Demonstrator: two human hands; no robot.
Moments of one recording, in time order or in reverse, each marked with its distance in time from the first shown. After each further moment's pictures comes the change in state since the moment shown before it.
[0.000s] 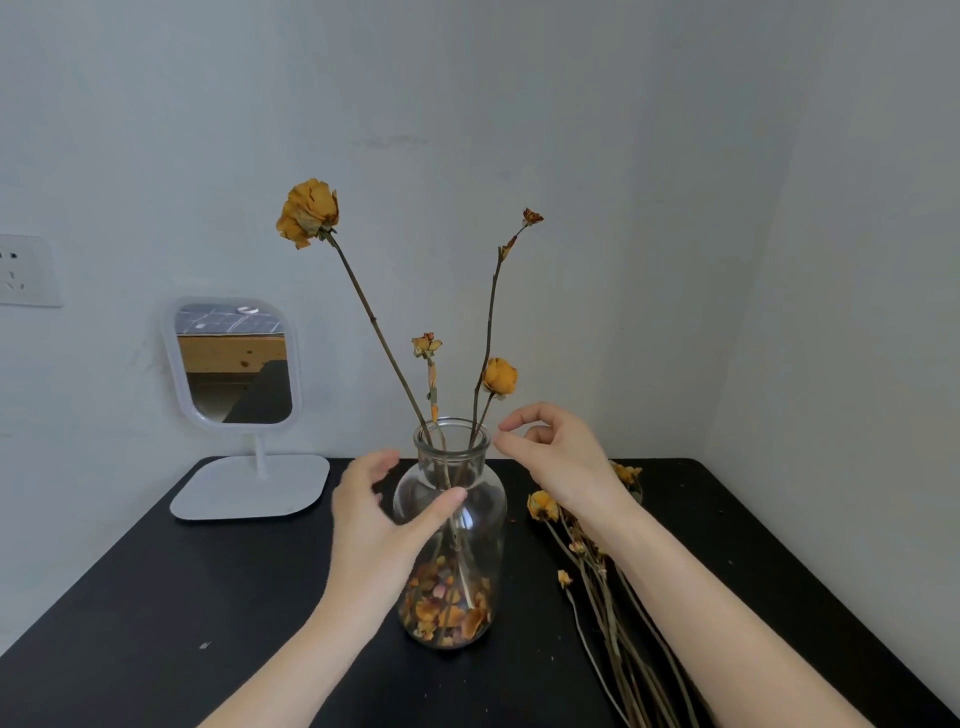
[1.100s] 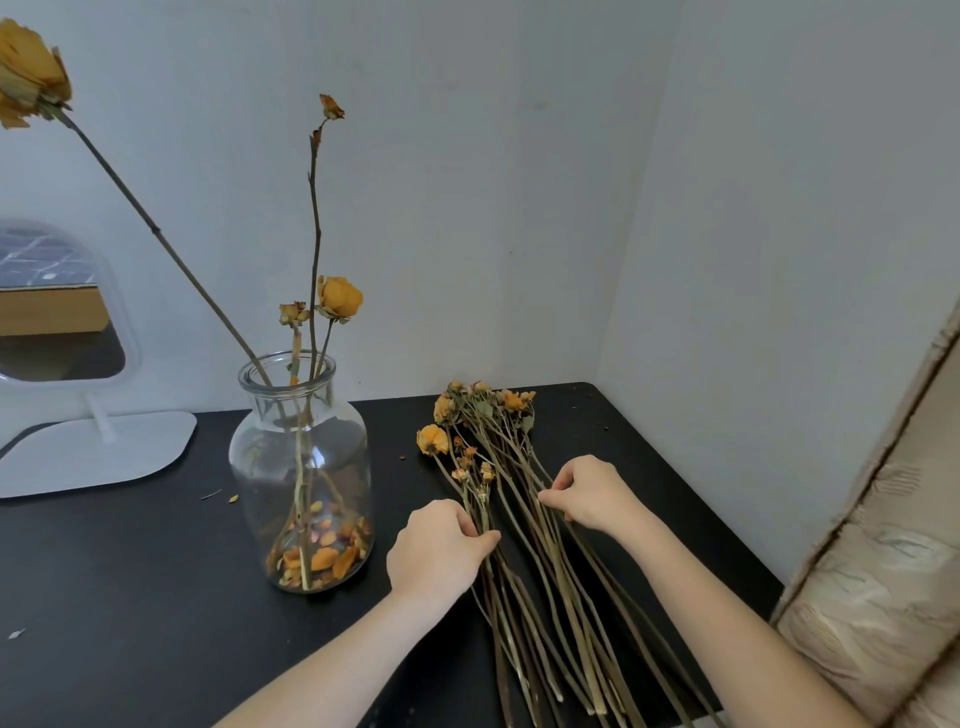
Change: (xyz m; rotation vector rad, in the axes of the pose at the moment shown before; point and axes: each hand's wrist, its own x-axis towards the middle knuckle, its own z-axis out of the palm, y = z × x) left_hand -0.055 -0.024 0.154 0.590 -0.414 -0.117; right_hand -0.039 0.140 -0.107 -0.638 -0.090 0.481
